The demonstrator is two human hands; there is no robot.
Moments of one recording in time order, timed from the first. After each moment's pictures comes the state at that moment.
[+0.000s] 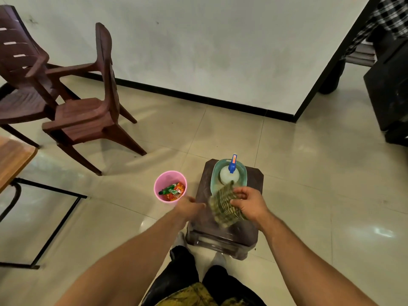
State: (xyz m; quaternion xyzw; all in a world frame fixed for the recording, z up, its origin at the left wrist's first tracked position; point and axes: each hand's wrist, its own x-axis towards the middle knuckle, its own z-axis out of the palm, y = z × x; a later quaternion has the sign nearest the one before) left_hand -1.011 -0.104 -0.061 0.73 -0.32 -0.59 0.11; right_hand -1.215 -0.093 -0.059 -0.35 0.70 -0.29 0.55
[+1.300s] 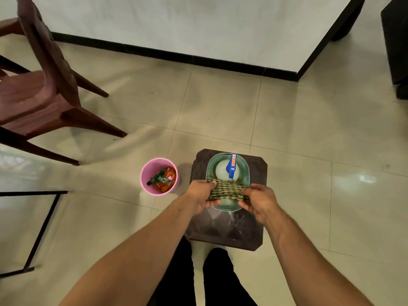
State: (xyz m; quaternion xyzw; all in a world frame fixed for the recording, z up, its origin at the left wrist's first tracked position) left_hand -1.073 -0.239 -0.136 0.67 -0.15 -0.72 0.10; right_hand -1.240 -0.193 -0.139 0.02 0.76 -0.31 0.57
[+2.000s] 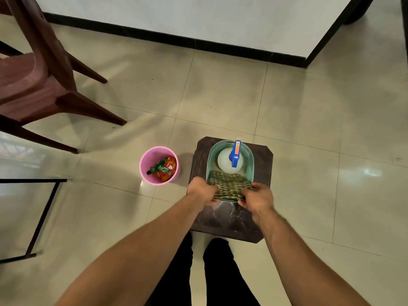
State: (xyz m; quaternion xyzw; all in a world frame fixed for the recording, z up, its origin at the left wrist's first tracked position) left_hand -1.076 -0.216 -0.181 0.74 -0.27 -0.62 0.02; right_hand -1.226 -0.164 -0.193 -0.03 0.80 -0.31 0.51
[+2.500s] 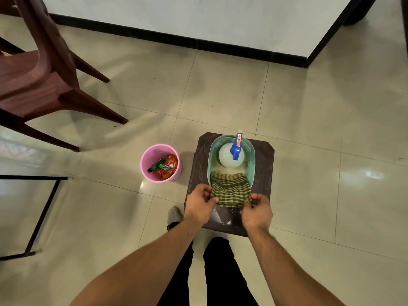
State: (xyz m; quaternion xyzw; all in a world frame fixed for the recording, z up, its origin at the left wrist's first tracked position) left_hand -1.052 -0.143 -0.211 0.72 -0.44 -0.53 0.10; right_hand -1.206 -0.101 -0.217 -0.17 0.88 -0.24 0.37
